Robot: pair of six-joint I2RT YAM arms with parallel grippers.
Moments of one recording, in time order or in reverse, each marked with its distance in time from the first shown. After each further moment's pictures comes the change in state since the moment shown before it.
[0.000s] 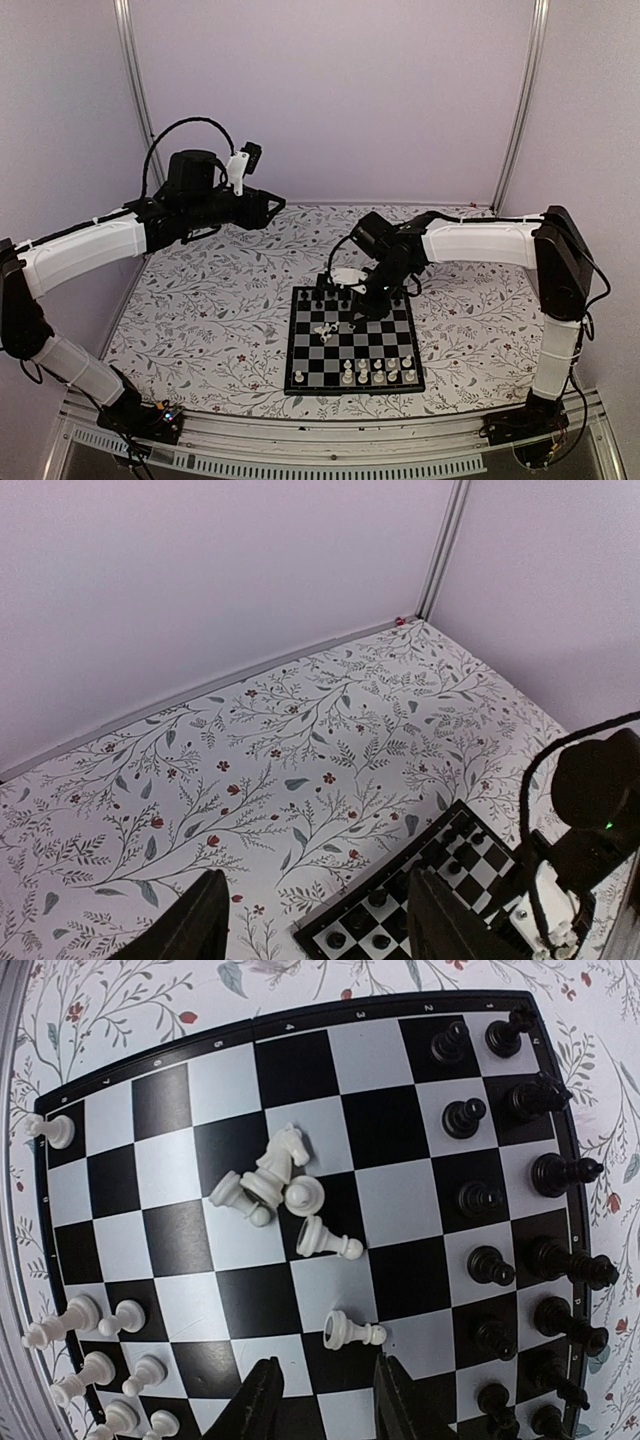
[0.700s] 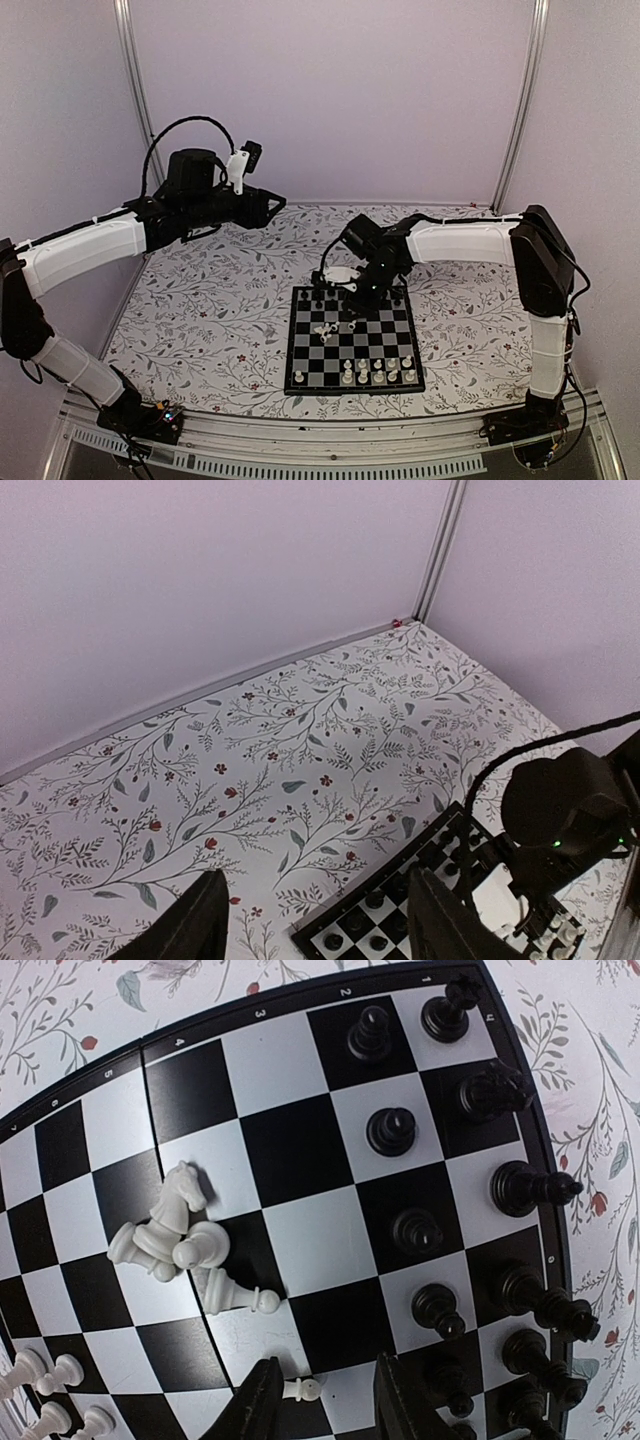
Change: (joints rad) left arm 0.000 0.000 0.008 -0.002 0.008 0.000; right arm 0.000 0.125 0.095 0.024 0.084 0.077
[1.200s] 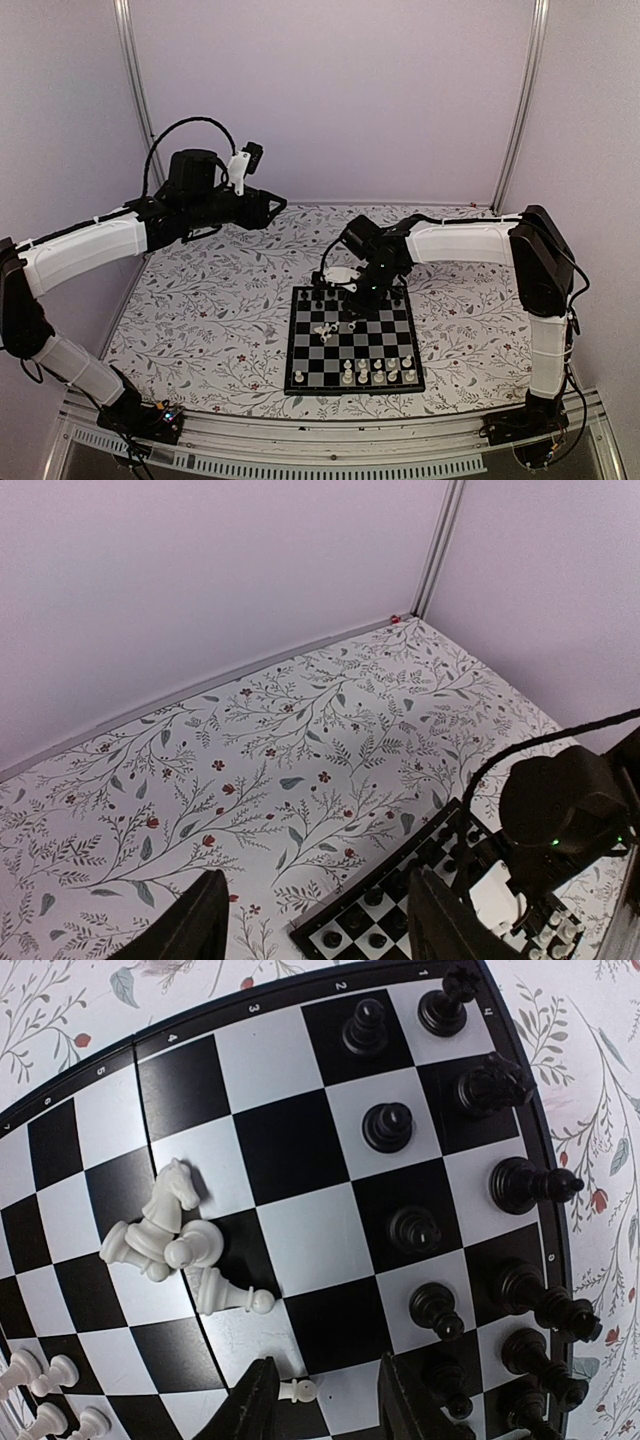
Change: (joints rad) left arm 0.000 0.005 0.002 -0.005 0.006 0.000; right arm 0.002 0.006 0.000 0.000 0.012 0.001
